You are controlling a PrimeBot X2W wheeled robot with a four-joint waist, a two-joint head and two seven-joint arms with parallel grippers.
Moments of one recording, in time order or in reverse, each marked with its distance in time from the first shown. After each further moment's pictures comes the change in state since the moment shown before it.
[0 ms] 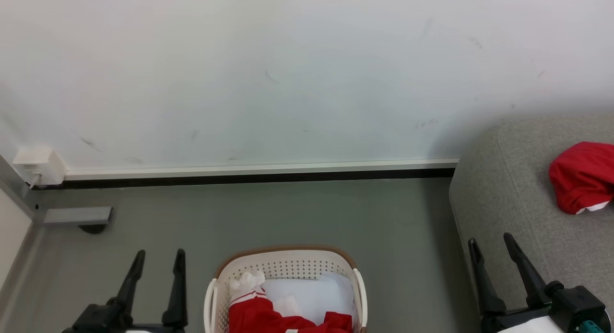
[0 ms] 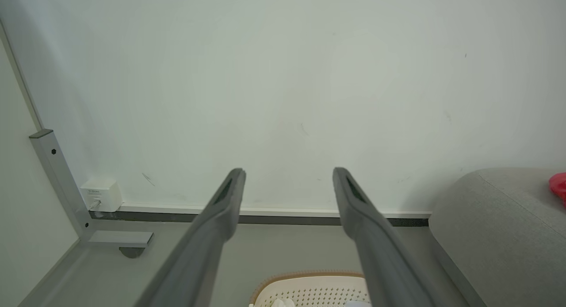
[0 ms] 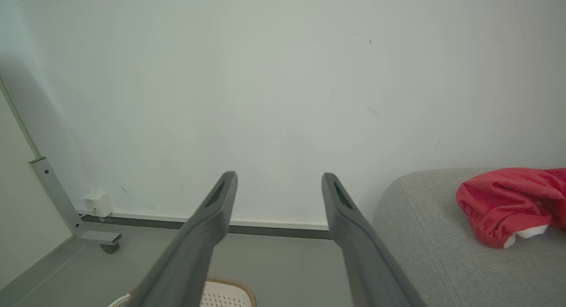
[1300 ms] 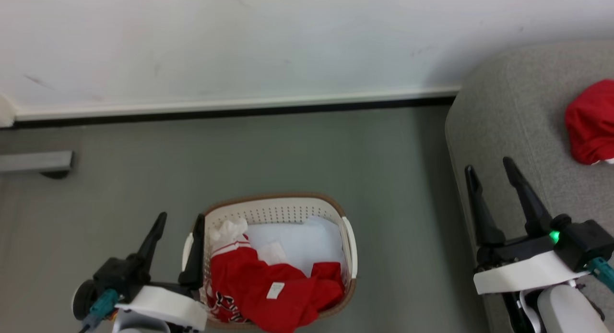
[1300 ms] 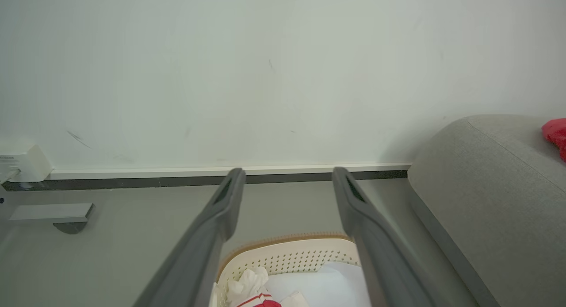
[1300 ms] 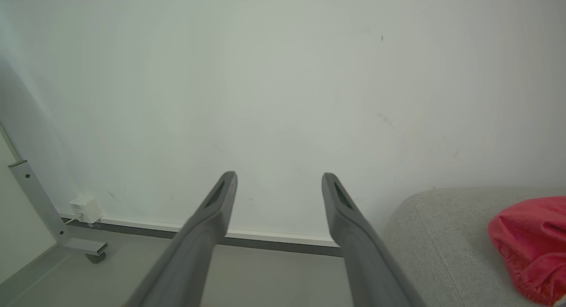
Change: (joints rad) left arm -0.178 -0.001 -0.029 0.142 0.016 -0.056 0.000; right arm -0.212 -0.020 0.046 -0.023 0.026 0.000 0.000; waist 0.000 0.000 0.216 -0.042
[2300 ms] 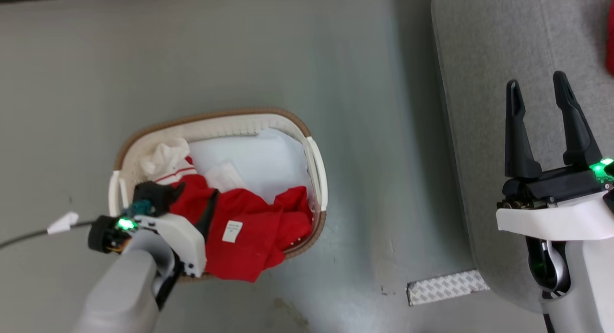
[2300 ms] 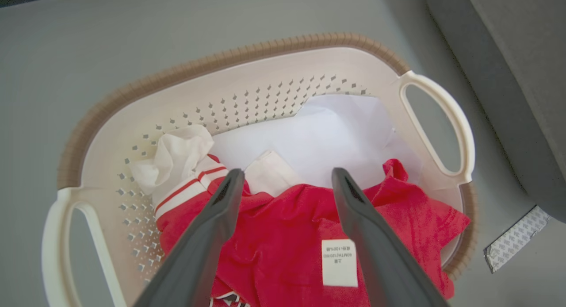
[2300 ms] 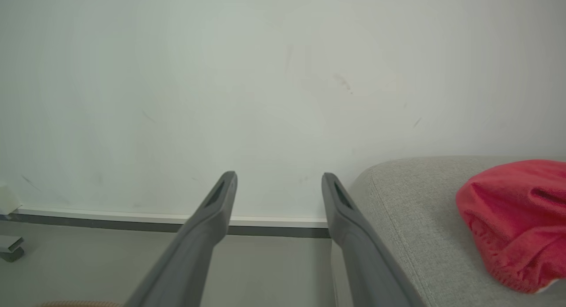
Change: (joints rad) left arm -0.514 0.174 -0.465 0.686 -0.231 -0.005 0.040; right arm -0.160 0.035 -0.098 -0.127 -0.041 0.000 0.000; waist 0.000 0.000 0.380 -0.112
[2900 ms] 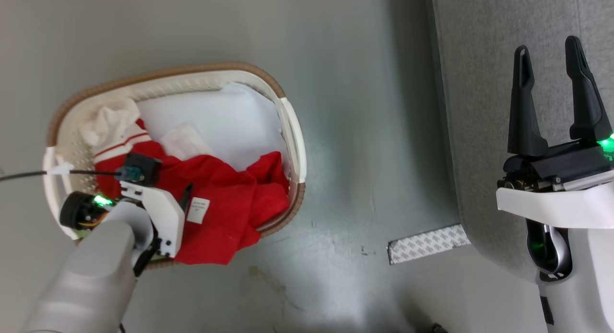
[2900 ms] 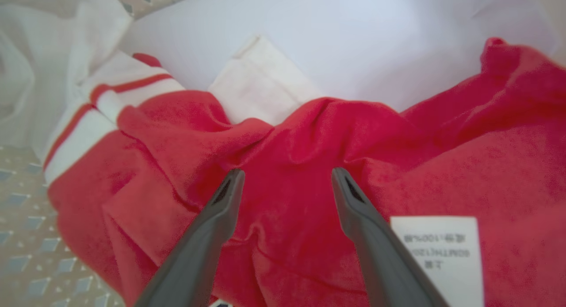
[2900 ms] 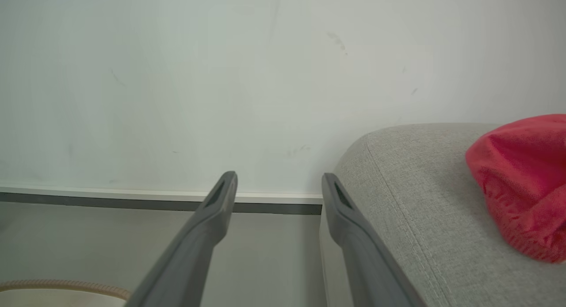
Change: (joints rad) left arm -0.197 0.063 -0.251 0.203 -0.130 0.000 0.136; right arm -0.060 0.030 -0.003 -0.059 -0.007 0.000 0.000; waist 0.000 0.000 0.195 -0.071
